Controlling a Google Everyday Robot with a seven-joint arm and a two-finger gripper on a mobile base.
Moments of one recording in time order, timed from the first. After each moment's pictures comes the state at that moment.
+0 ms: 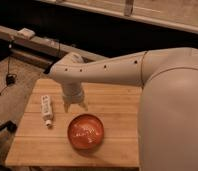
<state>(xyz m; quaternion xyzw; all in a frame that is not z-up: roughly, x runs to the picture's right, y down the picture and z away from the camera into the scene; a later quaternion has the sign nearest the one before) -0.104 0.104 0.703 -0.26 0.23 0.64 0.68</state>
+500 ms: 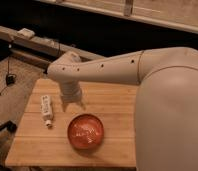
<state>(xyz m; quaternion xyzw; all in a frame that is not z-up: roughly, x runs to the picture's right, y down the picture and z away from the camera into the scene) -0.126 0.098 0.706 -0.27 0.22 0.63 0.69</state>
